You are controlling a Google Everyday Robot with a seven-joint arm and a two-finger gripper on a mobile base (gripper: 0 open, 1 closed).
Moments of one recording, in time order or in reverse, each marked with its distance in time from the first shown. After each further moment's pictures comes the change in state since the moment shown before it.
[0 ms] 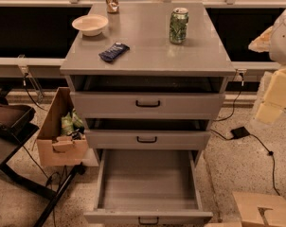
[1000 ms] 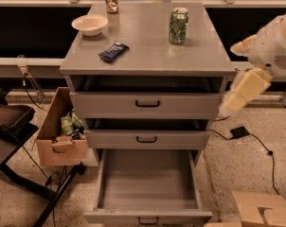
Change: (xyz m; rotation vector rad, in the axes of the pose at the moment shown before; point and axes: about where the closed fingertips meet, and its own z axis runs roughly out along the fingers) arm -0.024 -0.043 0.055 0.010 -0.267 0.085
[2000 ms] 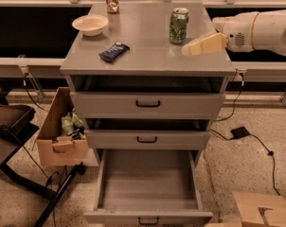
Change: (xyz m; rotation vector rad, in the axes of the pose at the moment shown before) arm -0.072 -0.154 0.055 0.145 -0.671 0.315
